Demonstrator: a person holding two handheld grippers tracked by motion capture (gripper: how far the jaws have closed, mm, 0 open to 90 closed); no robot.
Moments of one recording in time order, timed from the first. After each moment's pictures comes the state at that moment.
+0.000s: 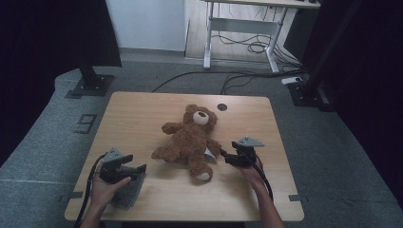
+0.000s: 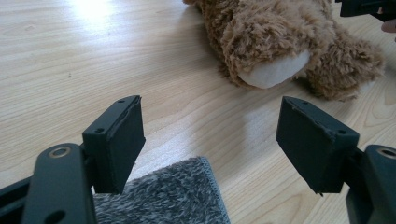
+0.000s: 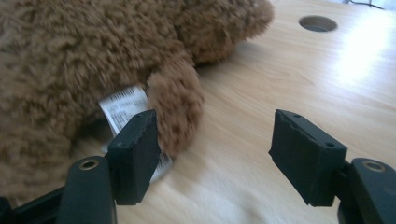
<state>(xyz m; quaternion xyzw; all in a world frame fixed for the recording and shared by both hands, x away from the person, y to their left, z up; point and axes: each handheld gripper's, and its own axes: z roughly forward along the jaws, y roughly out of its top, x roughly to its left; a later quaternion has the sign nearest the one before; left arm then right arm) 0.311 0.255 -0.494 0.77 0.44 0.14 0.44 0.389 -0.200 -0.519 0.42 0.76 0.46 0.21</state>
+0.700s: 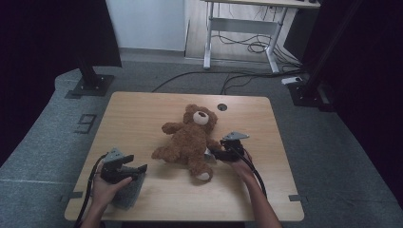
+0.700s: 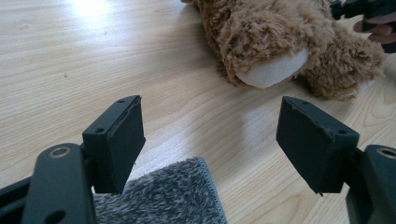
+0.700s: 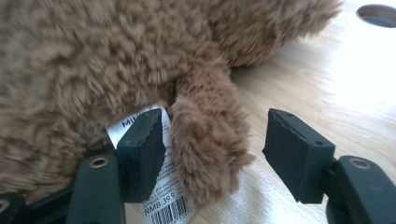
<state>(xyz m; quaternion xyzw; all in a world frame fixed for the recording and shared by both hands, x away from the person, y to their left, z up) 0.311 0.252 -0.495 0.77 0.44 0.14 0.44 0.418 -0.165 -0.529 0.40 0.79 0.42 0.17</state>
